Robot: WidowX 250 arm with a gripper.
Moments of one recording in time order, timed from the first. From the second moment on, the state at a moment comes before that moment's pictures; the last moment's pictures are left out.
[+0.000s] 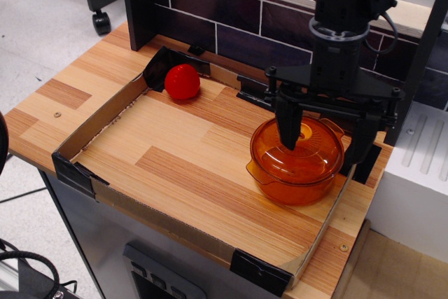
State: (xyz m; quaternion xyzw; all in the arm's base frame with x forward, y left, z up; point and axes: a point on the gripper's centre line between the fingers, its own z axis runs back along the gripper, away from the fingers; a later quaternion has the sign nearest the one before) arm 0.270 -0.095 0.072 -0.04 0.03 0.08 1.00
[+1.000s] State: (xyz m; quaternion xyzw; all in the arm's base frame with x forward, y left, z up) arm 0.275 -0.076 0.063 -0.02 0.03 0.11 0.99
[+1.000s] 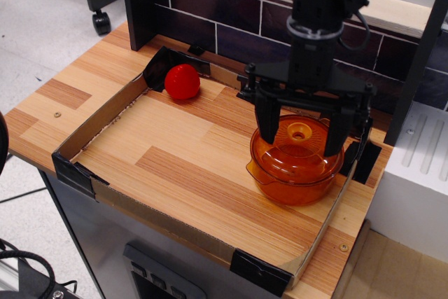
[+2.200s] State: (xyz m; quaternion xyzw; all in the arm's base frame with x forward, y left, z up) arm 0.289 -0.069 0.058 -0.01 0.03 0.12 0.99
